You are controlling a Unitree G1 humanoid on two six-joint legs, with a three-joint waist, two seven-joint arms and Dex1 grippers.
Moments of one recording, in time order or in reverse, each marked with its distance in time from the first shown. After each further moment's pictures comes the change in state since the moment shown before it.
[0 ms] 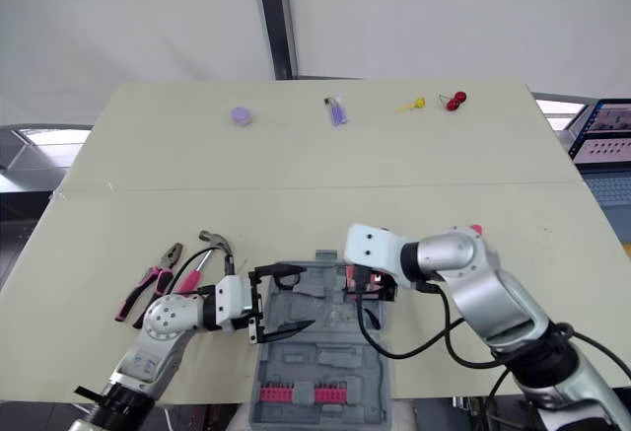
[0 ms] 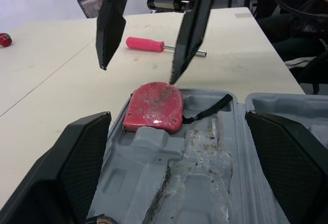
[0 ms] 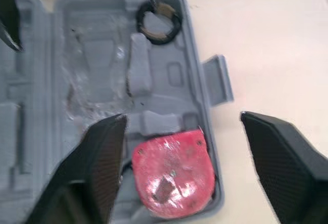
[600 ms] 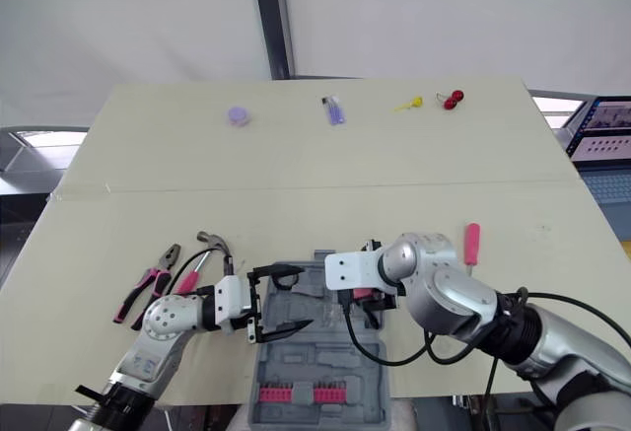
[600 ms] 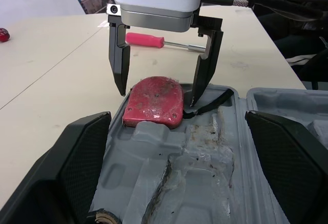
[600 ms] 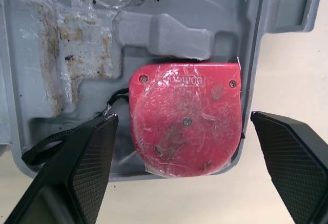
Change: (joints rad) left arm 0.006 0.000 0.004 0.027 0.001 -0.016 -0.002; right arm -0.347 -0.072 0.586 -0.034 -0.389 0.351 0.048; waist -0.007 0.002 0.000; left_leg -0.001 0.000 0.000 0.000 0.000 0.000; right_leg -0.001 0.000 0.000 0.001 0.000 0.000
